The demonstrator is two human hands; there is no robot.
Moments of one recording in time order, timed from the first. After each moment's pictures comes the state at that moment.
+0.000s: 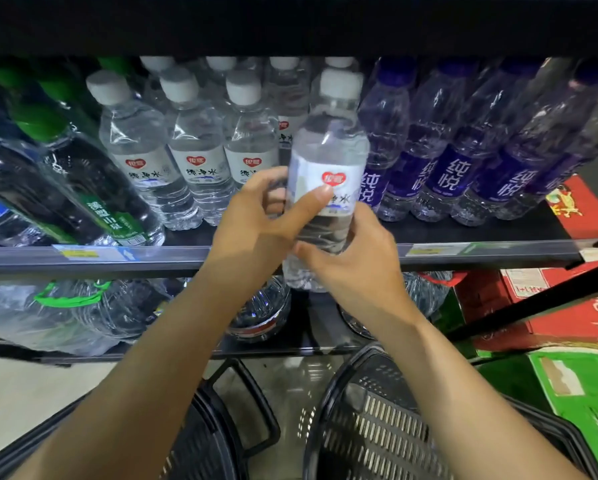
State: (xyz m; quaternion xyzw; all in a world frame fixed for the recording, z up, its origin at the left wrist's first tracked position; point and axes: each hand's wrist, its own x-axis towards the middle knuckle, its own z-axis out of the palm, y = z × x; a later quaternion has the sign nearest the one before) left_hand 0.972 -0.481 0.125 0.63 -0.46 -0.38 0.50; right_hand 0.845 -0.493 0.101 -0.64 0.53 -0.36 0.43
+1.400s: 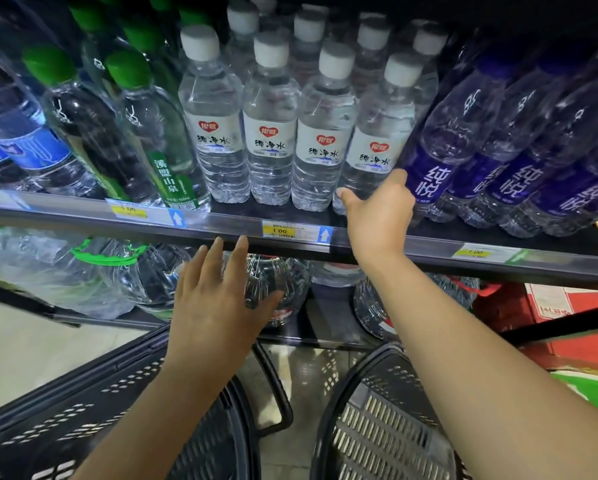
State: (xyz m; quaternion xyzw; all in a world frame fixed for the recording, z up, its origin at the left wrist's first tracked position) left_hand 1.040 -0.374 0.030 0.81 -0.56 -0.05 0.16; right_hand 0.913 -0.543 0.070 -0.62 0.67 -0.34 0.21
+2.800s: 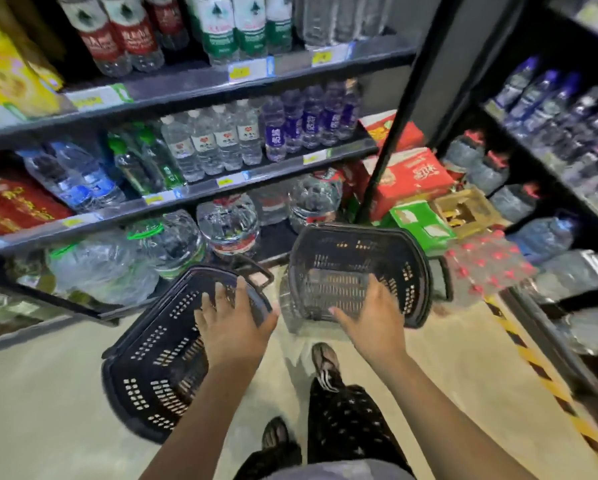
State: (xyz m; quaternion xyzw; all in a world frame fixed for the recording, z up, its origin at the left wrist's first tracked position) left_hand 0.956 -0.045 0.242 0.77 -0.61 -0.19 -0.03; right_hand 0.745 -0.037 0.233 -0.56 0.80 -0.07 0.21
